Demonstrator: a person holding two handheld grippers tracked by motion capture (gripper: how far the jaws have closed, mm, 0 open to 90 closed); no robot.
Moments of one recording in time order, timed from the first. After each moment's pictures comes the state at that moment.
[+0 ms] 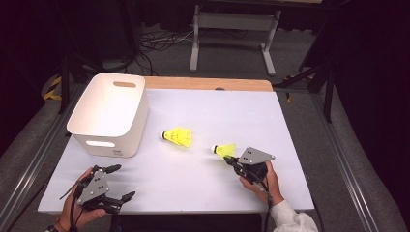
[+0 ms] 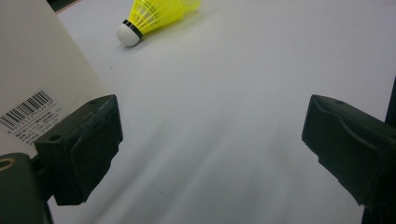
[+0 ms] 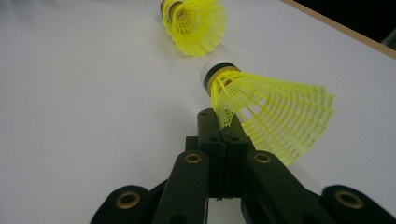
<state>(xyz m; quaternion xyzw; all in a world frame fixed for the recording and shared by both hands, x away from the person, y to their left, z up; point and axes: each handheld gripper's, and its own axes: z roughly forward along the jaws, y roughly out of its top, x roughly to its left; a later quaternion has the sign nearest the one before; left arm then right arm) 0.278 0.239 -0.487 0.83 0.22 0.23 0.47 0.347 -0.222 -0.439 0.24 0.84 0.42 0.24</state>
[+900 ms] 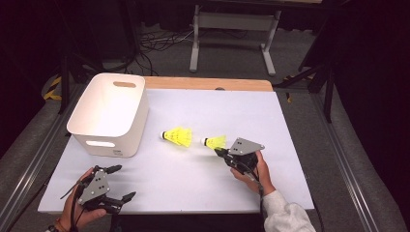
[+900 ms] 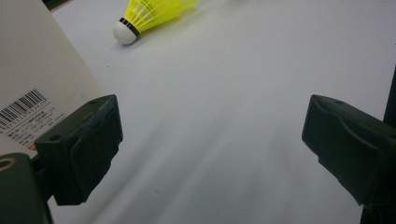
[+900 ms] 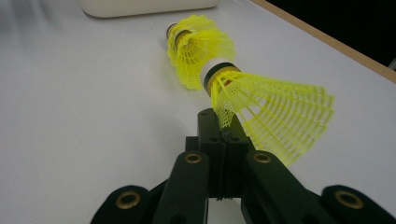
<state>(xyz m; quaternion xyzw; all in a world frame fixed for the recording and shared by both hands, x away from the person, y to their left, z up) 0.279 0.239 -0.488 0.83 0.22 0.22 0.47 0.372 -0.195 -0.430 0.21 0.85 0.43 0.23</state>
